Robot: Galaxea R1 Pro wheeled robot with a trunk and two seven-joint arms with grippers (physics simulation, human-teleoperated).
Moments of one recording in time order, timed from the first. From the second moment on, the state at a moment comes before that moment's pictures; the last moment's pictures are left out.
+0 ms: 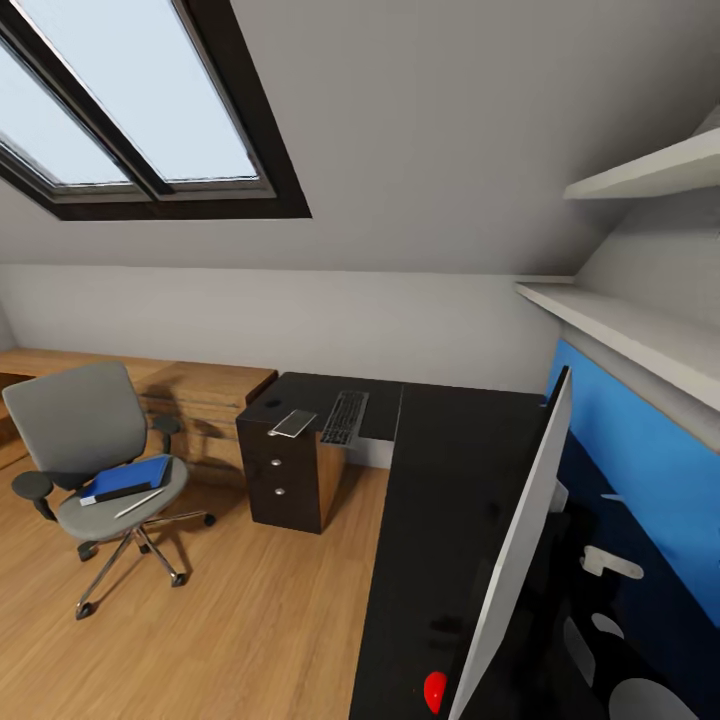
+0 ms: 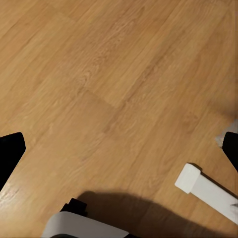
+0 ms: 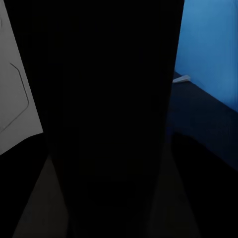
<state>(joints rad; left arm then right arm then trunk) -0.02 -0.02 -0.16 -0.57 0.48 -0.16 0.23 -0.57 -0.12 -0.50 -0.41 0.10 -0.43 -0.09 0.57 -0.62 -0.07</state>
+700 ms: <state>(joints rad) -0.02 -0.02 -0.16 -0.57 0.48 -0.16 0.23 -0.57 -0.12 -0.50 -0.41 0.10 -0.43 -0.09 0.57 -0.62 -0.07</state>
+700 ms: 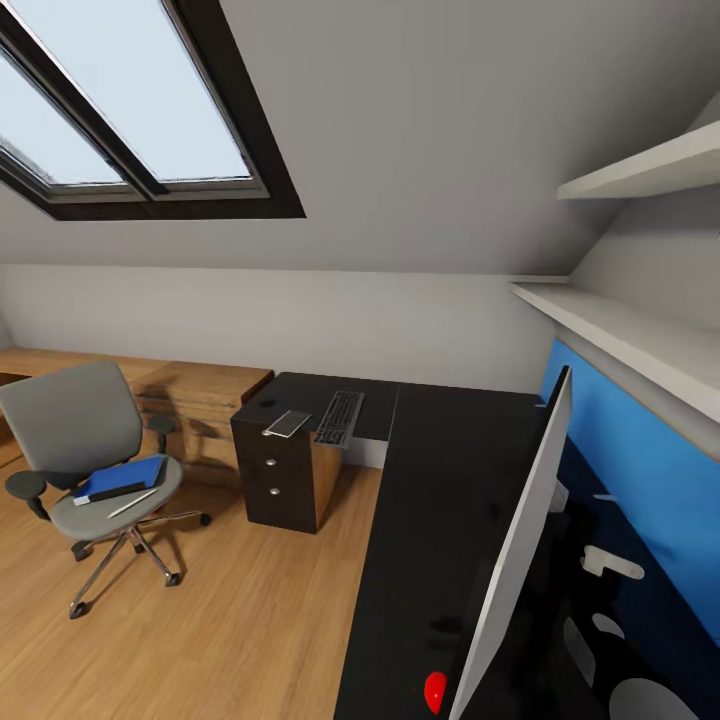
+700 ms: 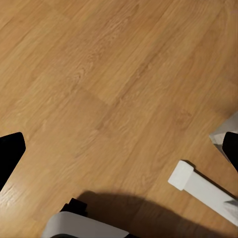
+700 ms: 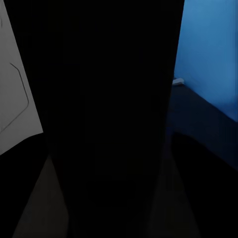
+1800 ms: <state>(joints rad) -0.02 -0.02 -0.16 -0.57 0.48 -0.16 0.23 -0.57 -0.12 -0.50 -0.41 0.10 -0.43 -0.09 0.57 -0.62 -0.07</state>
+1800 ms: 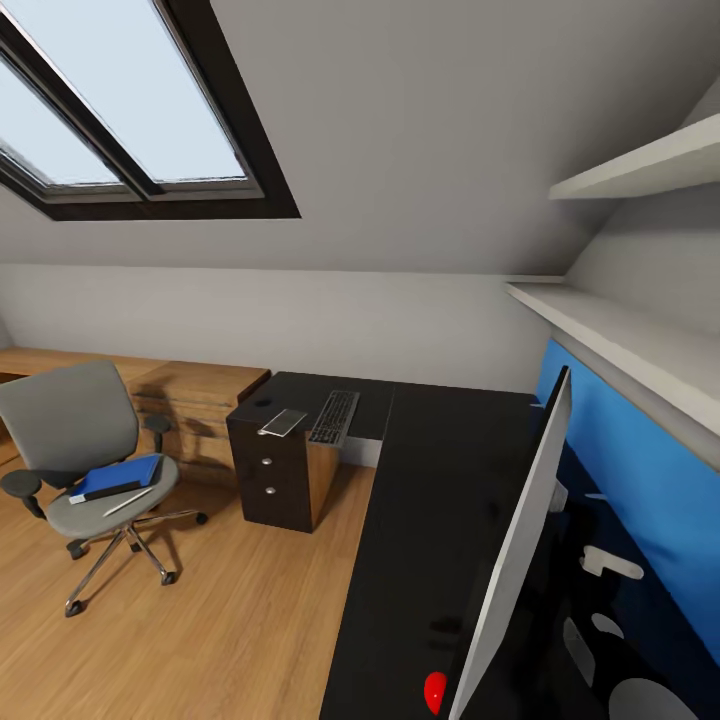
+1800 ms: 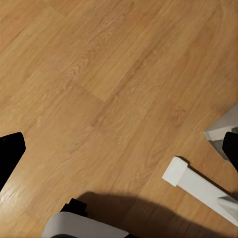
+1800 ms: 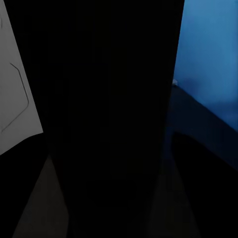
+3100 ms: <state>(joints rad) -0.02 -0.02 -0.16 -0.57 0.48 -0.16 0.23 -0.57 -0.12 -0.50 -0.41 0.11 -0.43 -0.09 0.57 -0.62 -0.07</state>
